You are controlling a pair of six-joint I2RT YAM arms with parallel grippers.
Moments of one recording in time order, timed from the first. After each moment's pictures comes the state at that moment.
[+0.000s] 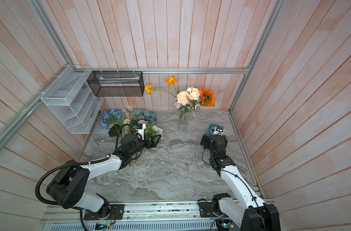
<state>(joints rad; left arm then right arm) -0.53 1.51 0.70 0.61 0.23 -0.49 0.18 1.02 0.60 0.03 0.30 0.24</state>
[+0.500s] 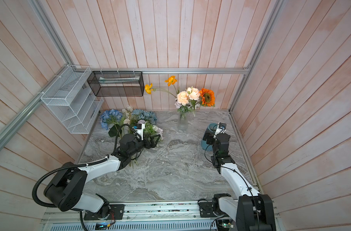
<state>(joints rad) -0.53 1.49 0.69 0.60 0.21 -0.48 0.09 1.12 0.55 0.32 0.18 0.16</state>
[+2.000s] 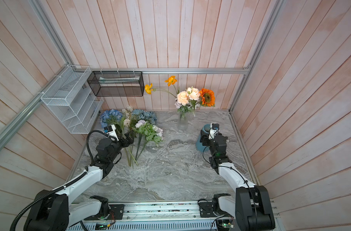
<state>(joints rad) -0.23 1.16 0.50 0.50 0.01 -0.48 0.16 1.18 0.51 0.48 0.00 0.09</state>
